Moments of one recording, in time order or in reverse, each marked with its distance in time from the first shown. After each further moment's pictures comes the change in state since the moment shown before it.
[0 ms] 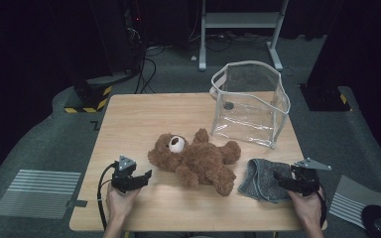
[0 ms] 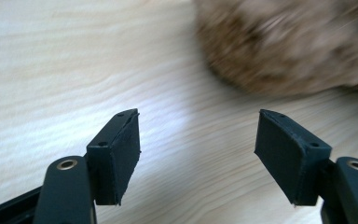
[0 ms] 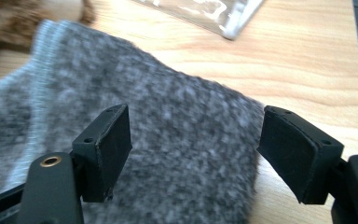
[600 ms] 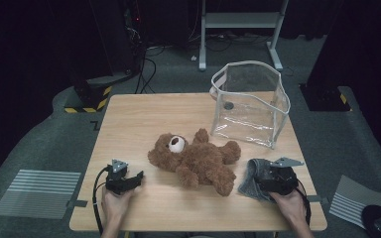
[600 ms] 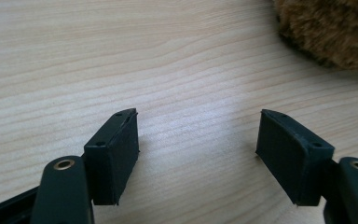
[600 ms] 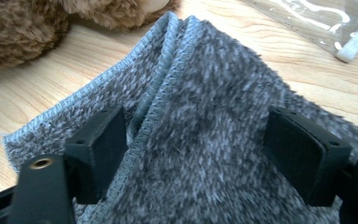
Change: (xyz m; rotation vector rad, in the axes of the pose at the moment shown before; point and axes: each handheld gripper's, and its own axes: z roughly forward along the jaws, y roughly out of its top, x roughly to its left) left arm 0.022 -0.020 0.012 -0.008 0.101 -0.029; right arm 0.048 0.013 0.025 0.080 0.099 -0.159
